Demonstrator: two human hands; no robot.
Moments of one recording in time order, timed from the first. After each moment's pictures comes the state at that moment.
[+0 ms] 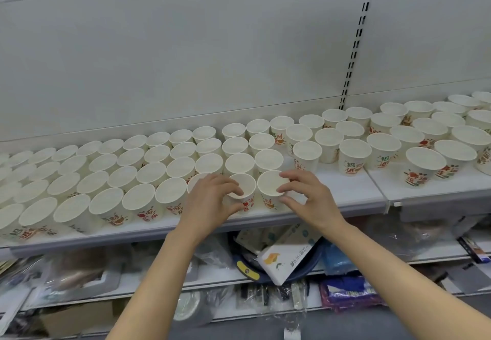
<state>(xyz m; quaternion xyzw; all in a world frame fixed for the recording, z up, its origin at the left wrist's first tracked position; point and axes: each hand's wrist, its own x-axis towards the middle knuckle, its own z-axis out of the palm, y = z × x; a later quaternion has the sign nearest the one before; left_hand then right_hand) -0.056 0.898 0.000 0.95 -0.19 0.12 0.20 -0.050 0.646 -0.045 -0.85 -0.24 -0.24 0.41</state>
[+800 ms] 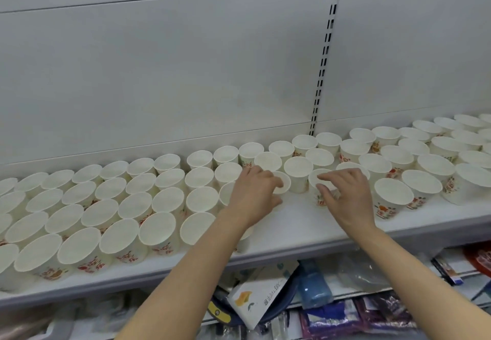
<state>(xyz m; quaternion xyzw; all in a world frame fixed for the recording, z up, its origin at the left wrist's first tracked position) 0.034 0.736 0.030 0.95 -0.28 0.08 0.07 0.012 0.511 -0.029 -0.90 -0.07 -0.40 0.18</state>
